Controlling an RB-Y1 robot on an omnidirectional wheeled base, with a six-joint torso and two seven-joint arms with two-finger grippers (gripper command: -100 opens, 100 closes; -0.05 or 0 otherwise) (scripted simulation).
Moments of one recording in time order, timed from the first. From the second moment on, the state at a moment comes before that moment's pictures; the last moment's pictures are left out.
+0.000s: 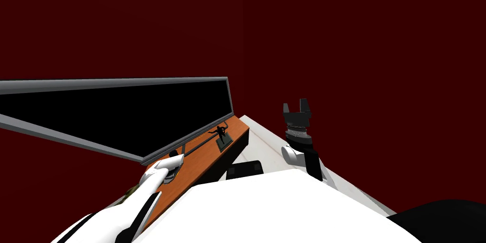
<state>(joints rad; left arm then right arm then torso) -0.18 0.63 0.13 -0.62 0.23 0.85 -0.30 0.48 0.02 -0.06 -2.38 0.03 -0.54 -0.06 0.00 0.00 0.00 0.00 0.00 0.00</state>
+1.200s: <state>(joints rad) -0.21 0.63 0.09 -0.67 0.21 0.77 -0.39 0.48 0.02 -0.06 -2.38 0.03 -0.54 -0.06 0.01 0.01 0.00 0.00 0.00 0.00</state>
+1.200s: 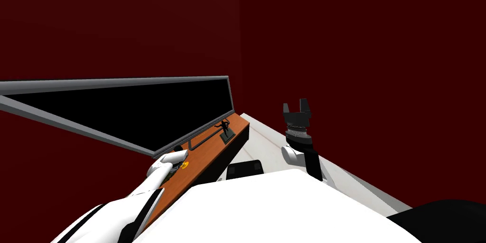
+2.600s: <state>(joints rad) 0.02 0.72 0.16 -0.59 0.41 0.65 -0.38 0.48 0.02 -0.06 -2.38 0.03 -0.54 -0.06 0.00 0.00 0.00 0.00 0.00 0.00</state>
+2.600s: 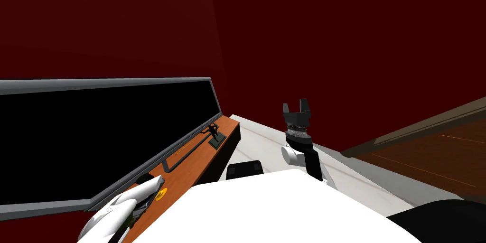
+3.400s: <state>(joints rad) 0.14 0.75 0.20 -0.58 0.48 0.60 -0.34 0.48 0.02 -0.06 -2.38 0.03 -0.54 -0.06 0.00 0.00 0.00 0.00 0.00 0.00</state>
